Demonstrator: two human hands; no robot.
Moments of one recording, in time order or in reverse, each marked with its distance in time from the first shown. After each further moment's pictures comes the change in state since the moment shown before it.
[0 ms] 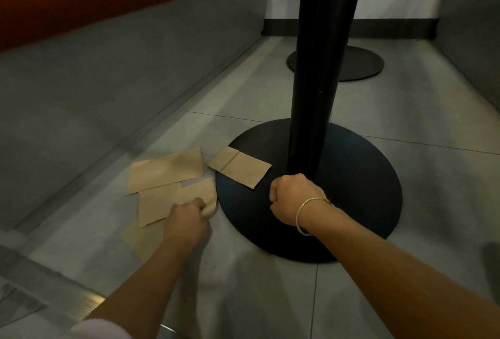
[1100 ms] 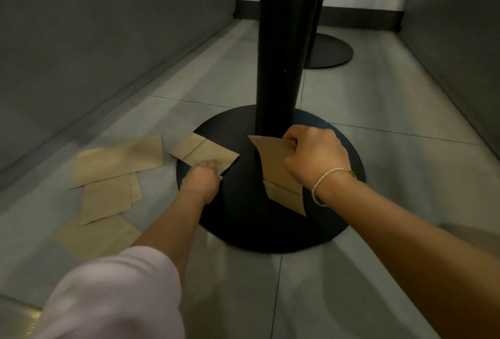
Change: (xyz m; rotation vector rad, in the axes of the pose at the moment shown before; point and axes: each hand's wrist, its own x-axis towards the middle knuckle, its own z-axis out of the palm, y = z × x) left_hand 0.067 0.095 0.025 0.036 -0.240 0.132; right_hand -0.021 0.057 -0.037 0.146 0.483 0.008
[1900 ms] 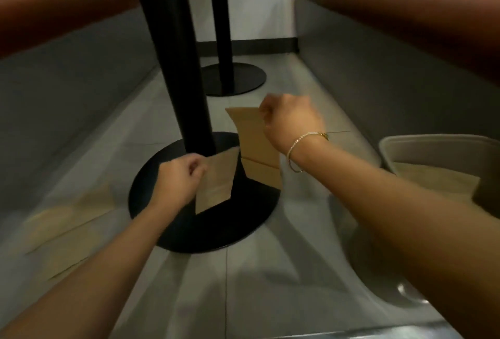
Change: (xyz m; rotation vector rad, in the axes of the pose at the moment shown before) left_hand -0.135 0.094 -0.103 -0.446 0.391 0.416; right_hand -0.079 0.020 -0.138 -0.050 0.347 0.113
